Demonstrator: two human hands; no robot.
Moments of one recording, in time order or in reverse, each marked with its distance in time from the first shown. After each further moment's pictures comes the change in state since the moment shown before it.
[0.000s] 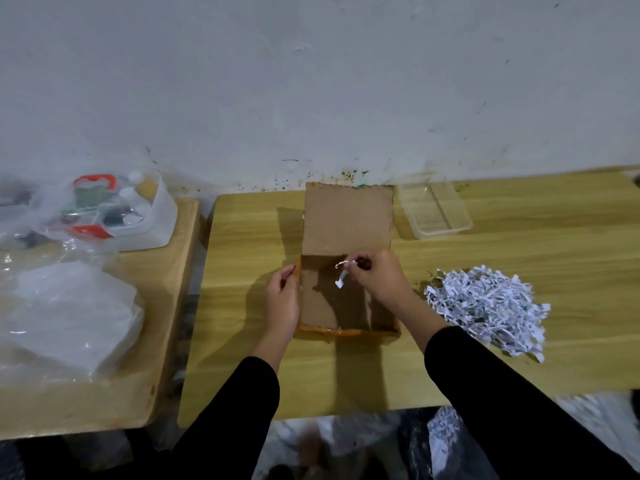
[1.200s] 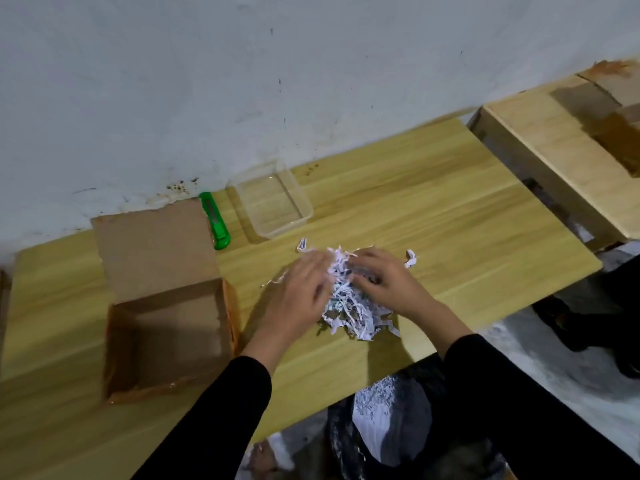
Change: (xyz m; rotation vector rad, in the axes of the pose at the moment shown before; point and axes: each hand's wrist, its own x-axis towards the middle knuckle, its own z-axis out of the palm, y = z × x) left_hand -0.088 0.002 0.225 0.873 -0.708 0.911; right_hand -0.055 0.188 -0.195 -0.103 0.029 -0.073
